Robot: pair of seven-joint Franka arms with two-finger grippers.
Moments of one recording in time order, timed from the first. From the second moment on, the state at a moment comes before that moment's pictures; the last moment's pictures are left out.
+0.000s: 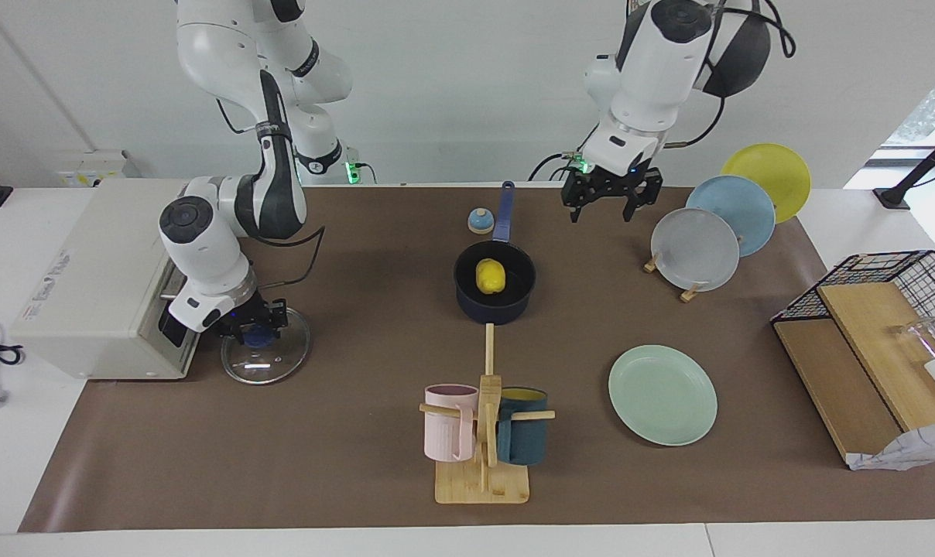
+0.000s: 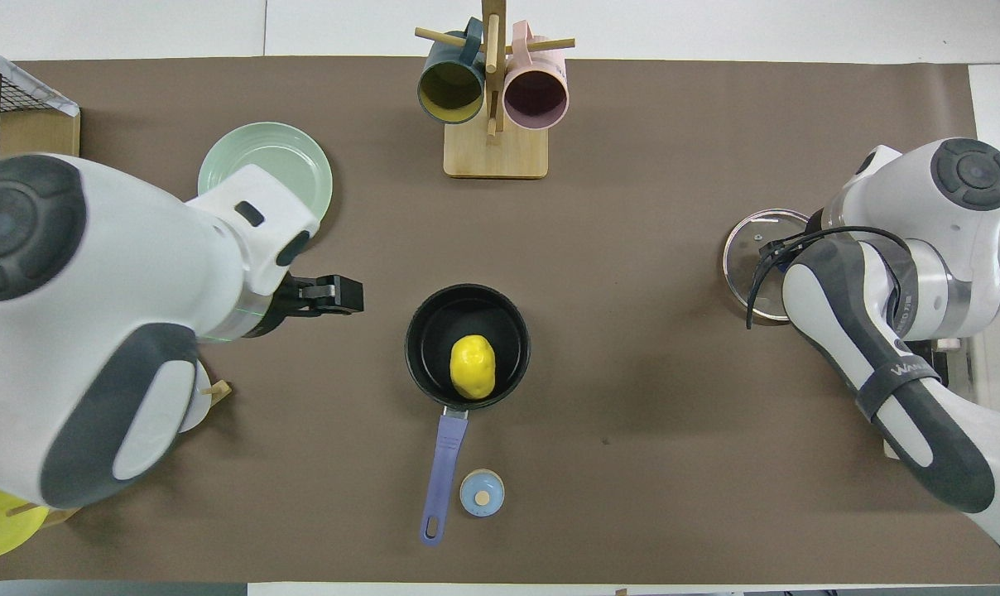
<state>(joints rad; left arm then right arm) -0.47 -0.06 -0.03 -1.86 -0.04 1.84 -0.47 0.04 0.27 -0.06 -1.97 -0.05 2.24 -0.19</state>
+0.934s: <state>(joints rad) -0.66 0.15 -0.03 -2.02 -0.09 2.18 -0.79 0.05 0.19 -0.05 -1.90 -0.05 2.15 -0.19</state>
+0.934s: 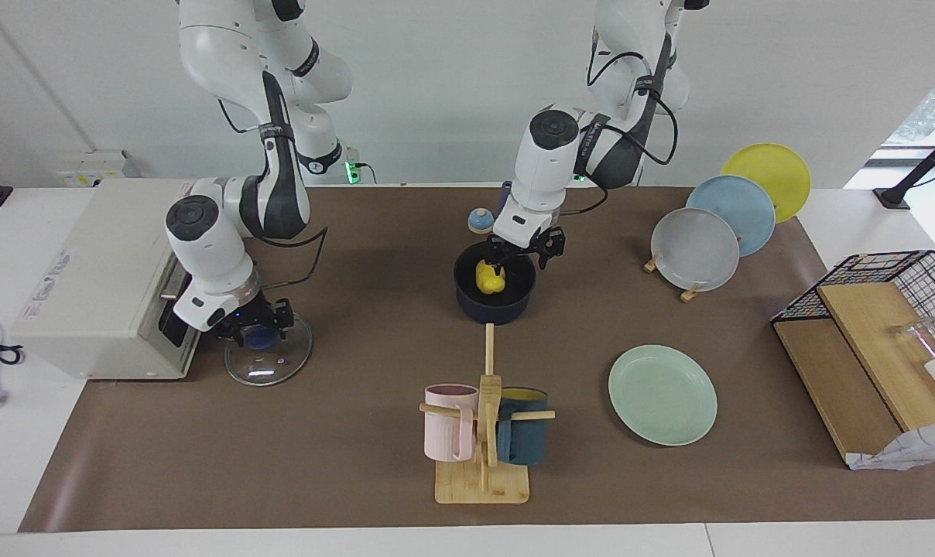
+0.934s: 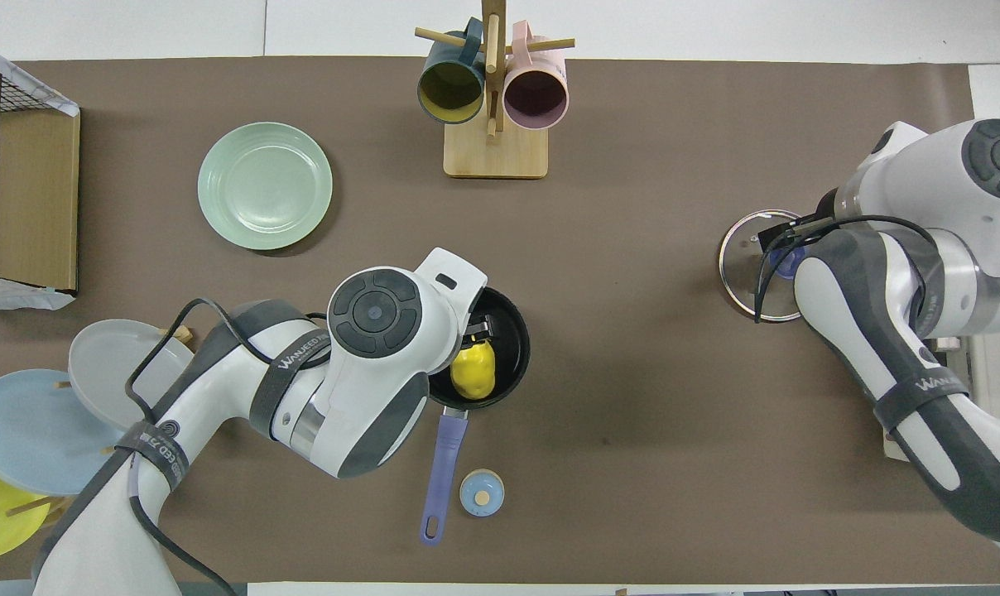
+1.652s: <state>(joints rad) -0.72 0.21 -0.03 -2.07 -0.09 2.27 -0.82 0.05 0.01 -0.04 -1.76 -0.04 1.71 -0.09</state>
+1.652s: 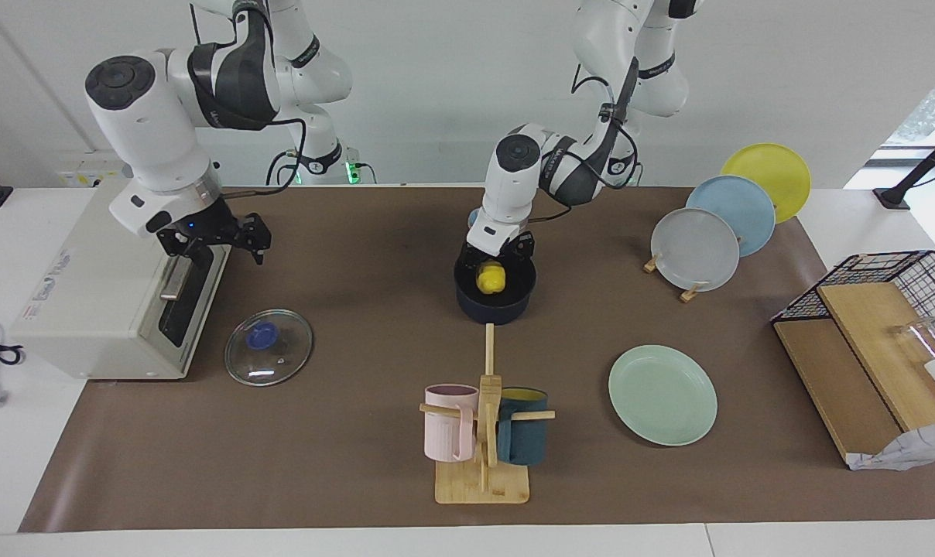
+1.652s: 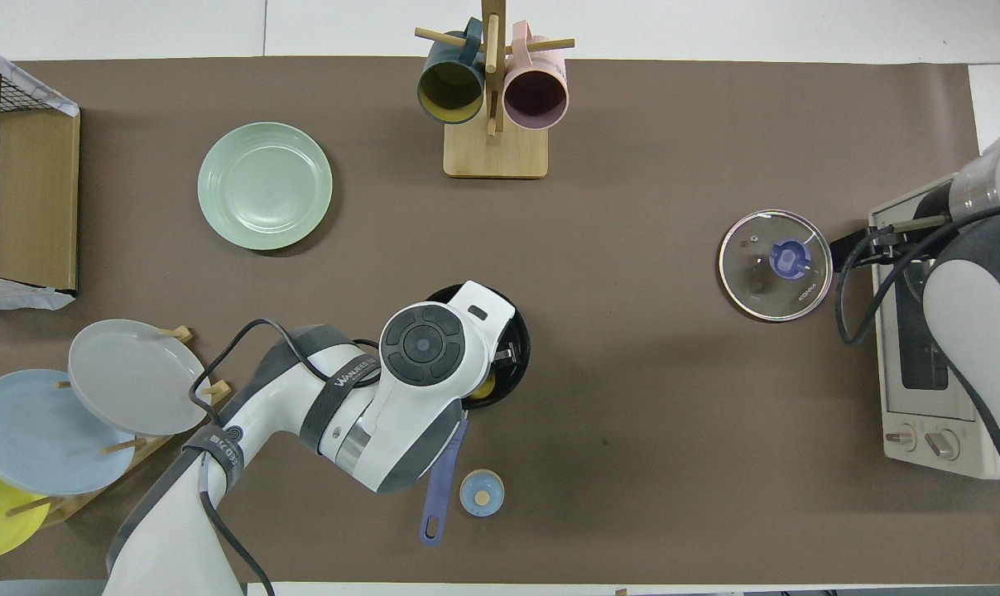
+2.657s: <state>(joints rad) -0.72 0.22 -0.03 -2.06 -0.09 2.28 -0.82 0.04 -0.03 -0.05 -1.74 -0.06 1.65 -0.09</state>
